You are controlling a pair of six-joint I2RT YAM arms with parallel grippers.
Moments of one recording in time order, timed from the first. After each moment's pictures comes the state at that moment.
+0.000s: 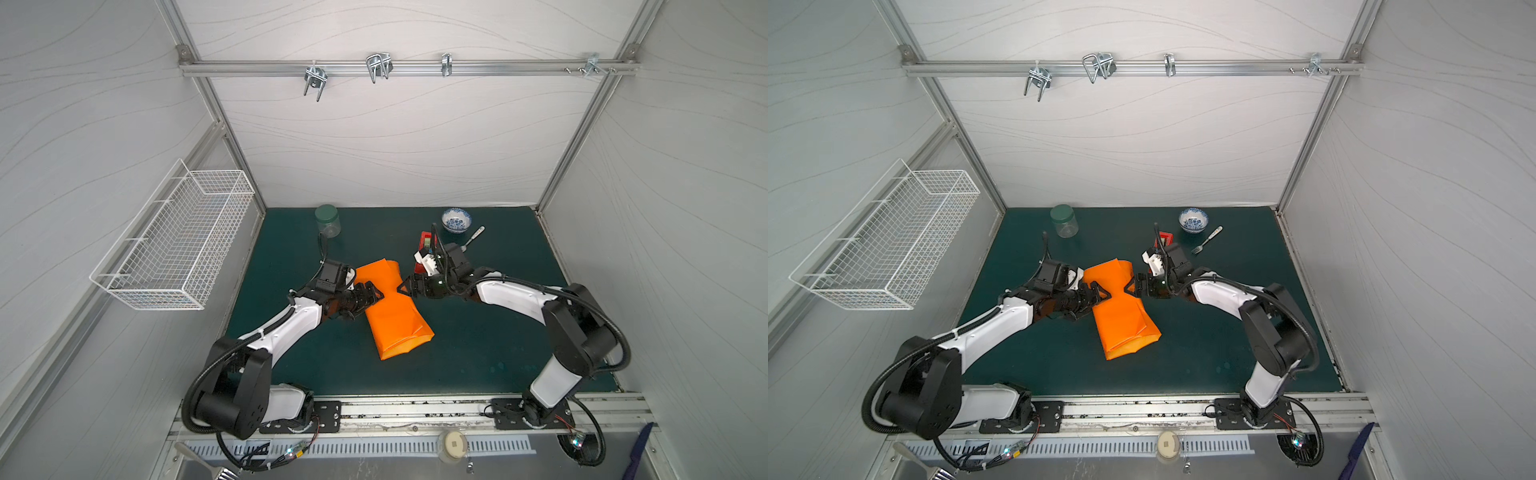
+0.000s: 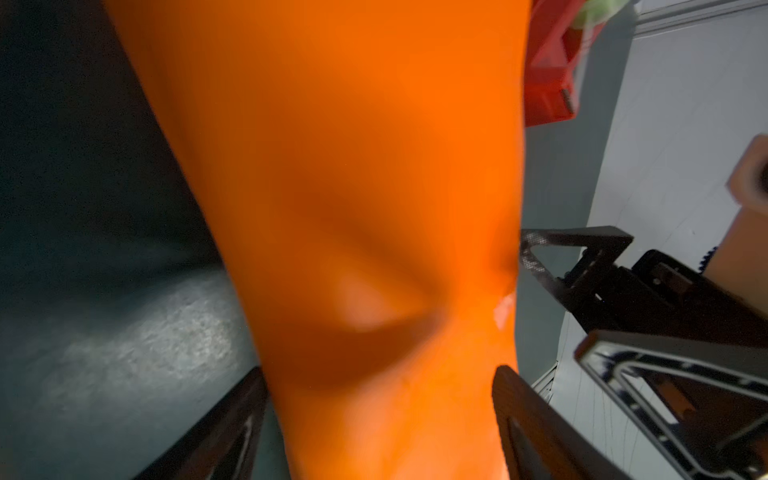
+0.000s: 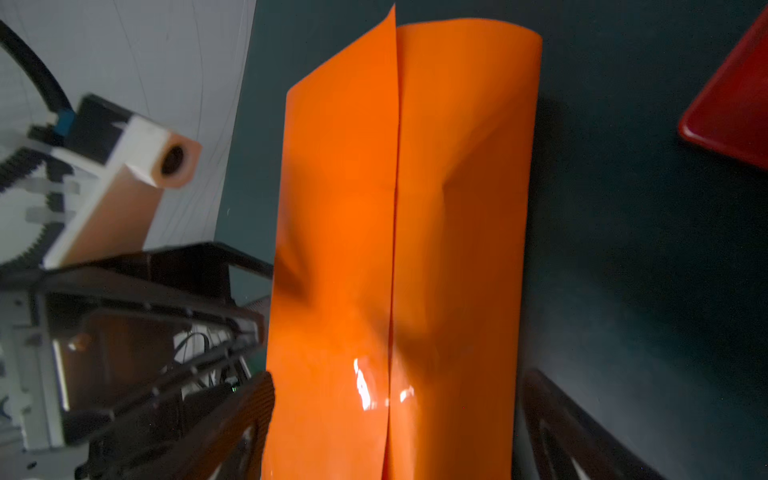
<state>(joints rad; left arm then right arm) -0.31 1.27 0.70 -0.36 0.46 -0.78 0.66 1.62 0.97 -0.16 -0.53 0.48</state>
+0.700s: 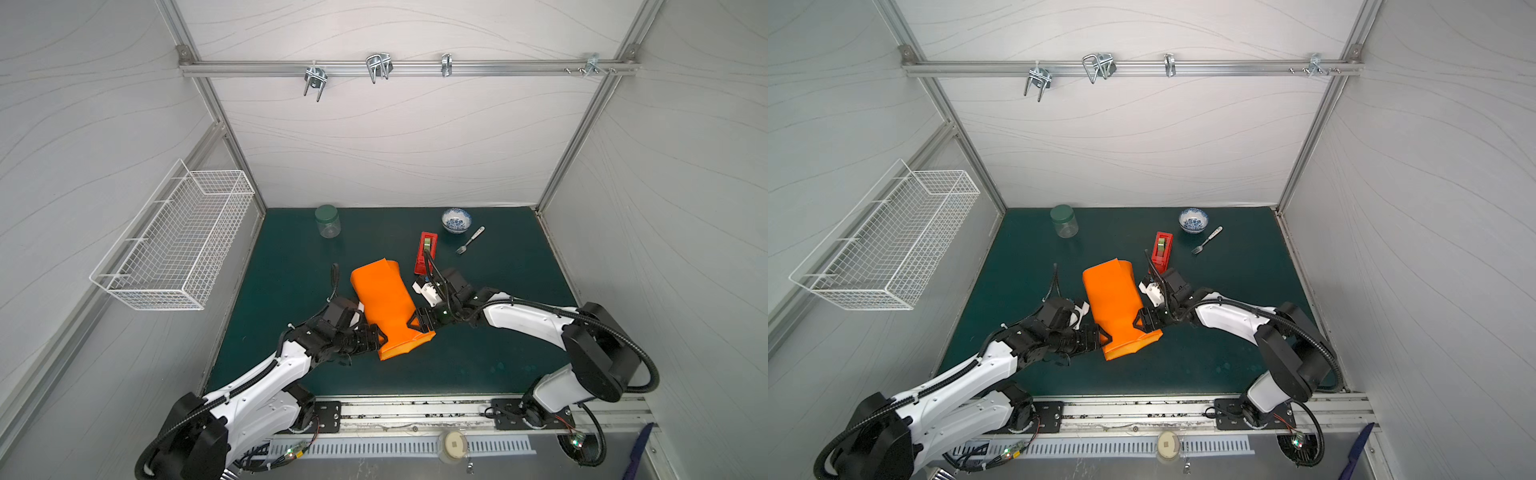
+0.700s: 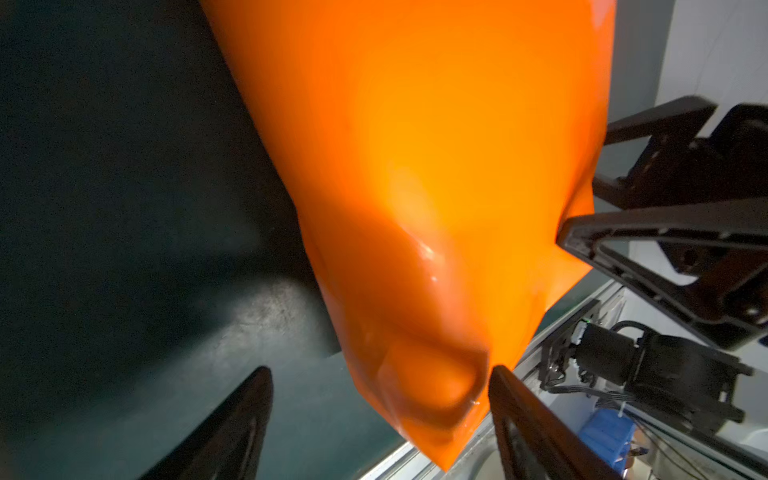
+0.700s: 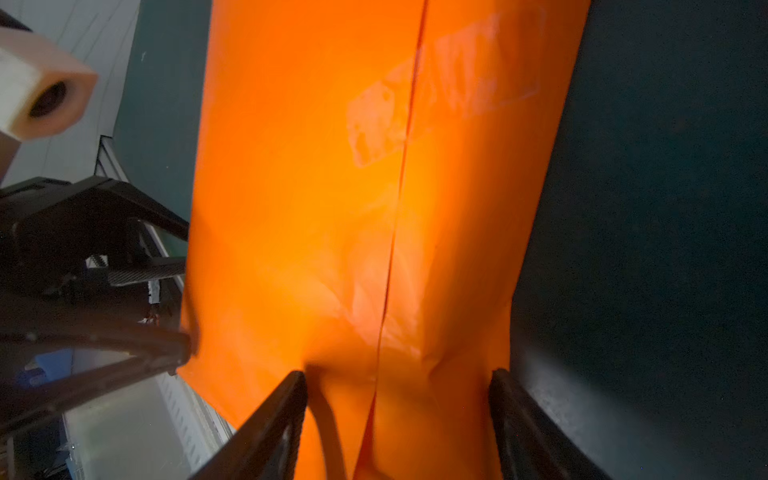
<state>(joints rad) -0.58 1.00 0.45 -0.45 0.36 -0.79 0.79 1.54 0.83 -0.26 -0.44 0.32</state>
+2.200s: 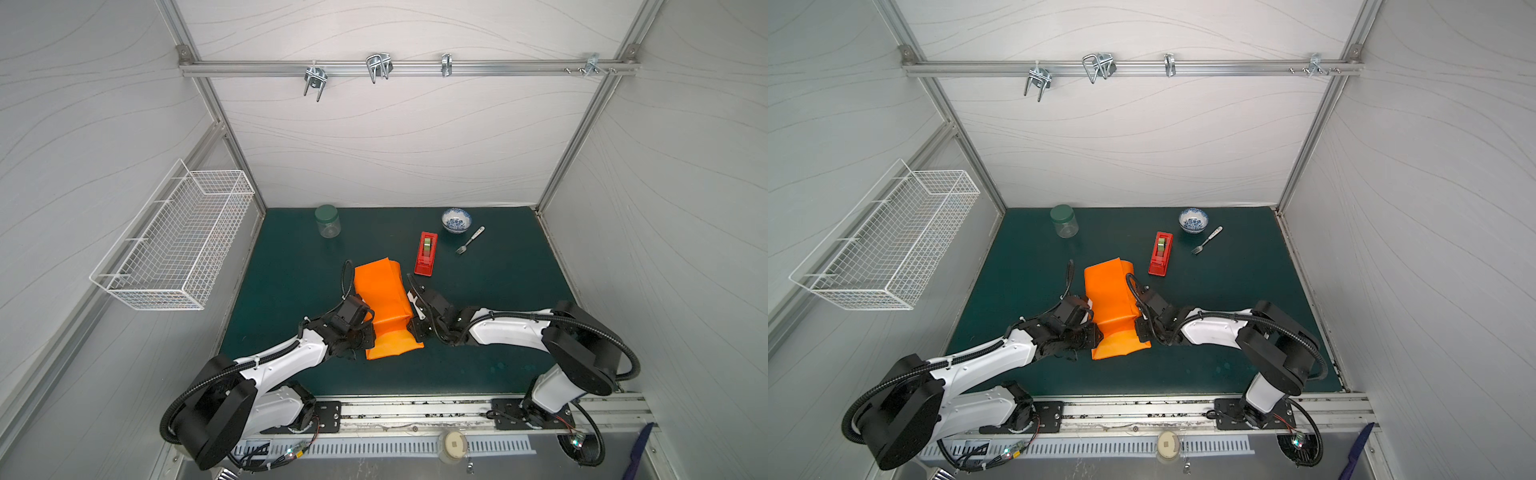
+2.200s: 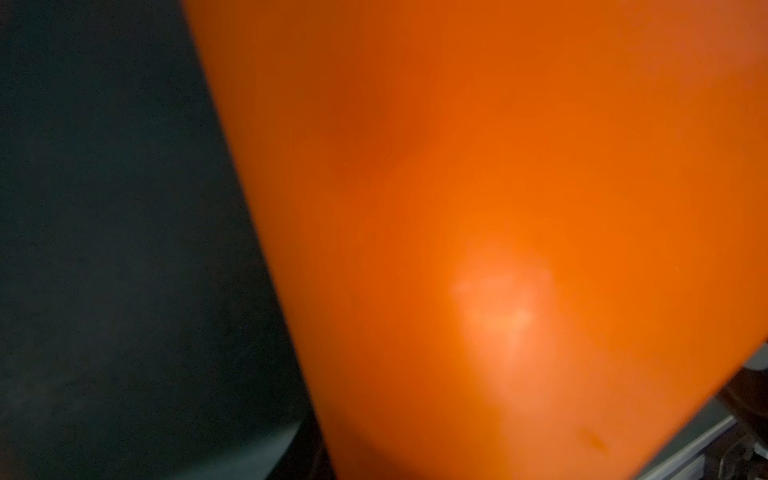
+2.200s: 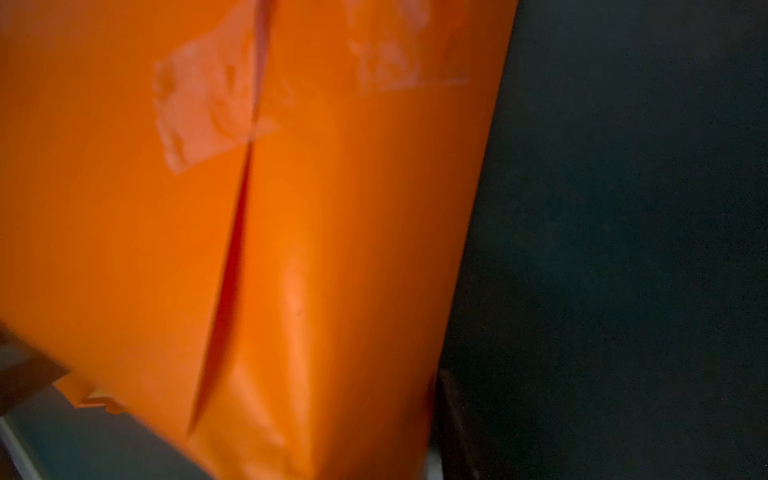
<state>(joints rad) -0.62 1.17 0.46 -0.35 0.09 -0.71 0.99 1.60 0.75 -0.07 0.00 0.50</state>
